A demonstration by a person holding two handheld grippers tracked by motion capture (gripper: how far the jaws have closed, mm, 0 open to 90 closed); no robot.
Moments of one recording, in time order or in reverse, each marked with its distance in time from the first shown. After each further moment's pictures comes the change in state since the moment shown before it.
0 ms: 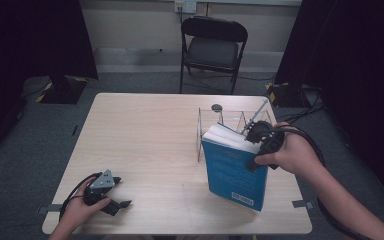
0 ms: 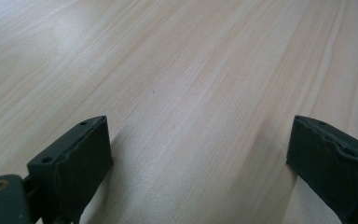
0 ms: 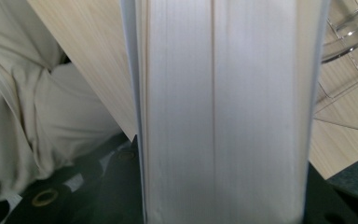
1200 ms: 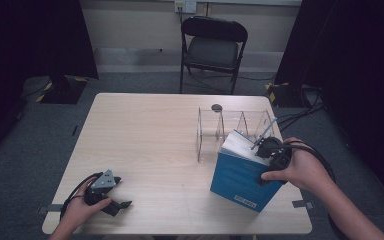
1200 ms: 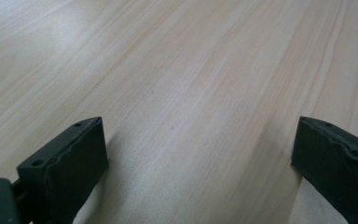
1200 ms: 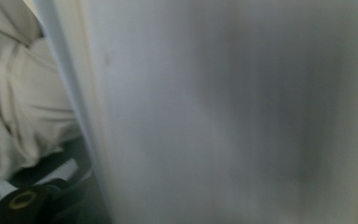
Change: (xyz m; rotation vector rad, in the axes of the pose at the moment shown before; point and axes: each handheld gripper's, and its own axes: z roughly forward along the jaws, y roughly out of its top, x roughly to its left) left arm -0.001 0.001 0.003 -0.004 -0.018 -0.017; right arm -0.010 -0.036 0.032 0.056 -0.005 0.028
